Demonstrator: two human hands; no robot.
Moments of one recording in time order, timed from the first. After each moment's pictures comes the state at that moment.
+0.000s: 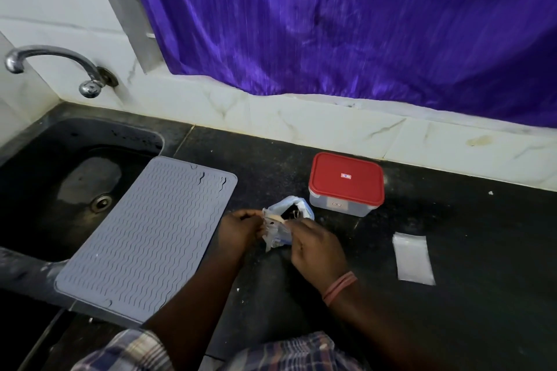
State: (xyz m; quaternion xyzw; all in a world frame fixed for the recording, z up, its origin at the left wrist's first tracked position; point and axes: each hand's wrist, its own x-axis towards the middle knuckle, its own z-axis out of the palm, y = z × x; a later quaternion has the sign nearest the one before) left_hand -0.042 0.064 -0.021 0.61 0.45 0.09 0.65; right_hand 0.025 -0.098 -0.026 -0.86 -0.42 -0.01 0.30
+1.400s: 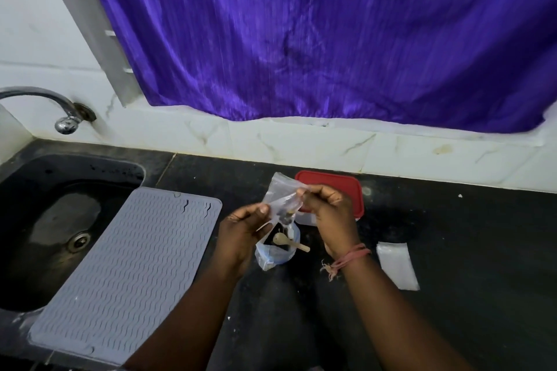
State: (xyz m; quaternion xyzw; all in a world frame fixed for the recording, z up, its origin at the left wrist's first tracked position) left_hand -0.016 0.049 0.029 0.47 0.29 0.13 0.82; right_hand 0.081 -0.093 0.053 -0.66 -0.08 0.14 0.73
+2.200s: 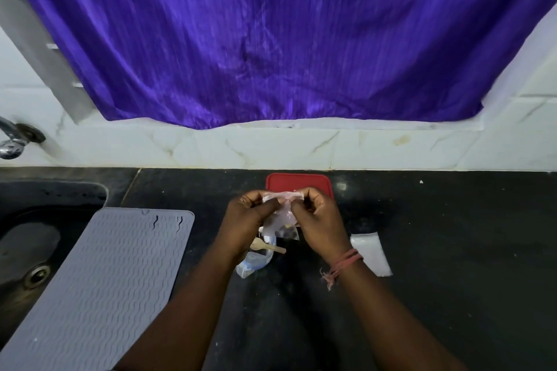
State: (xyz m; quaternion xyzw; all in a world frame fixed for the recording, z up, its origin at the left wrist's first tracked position) left_hand 0.026 0.016 0.062 0.65 0.17 0.08 0.73; right_hand 0.079 -0.133 0.057 -0.76 -0.15 0.08 0.63
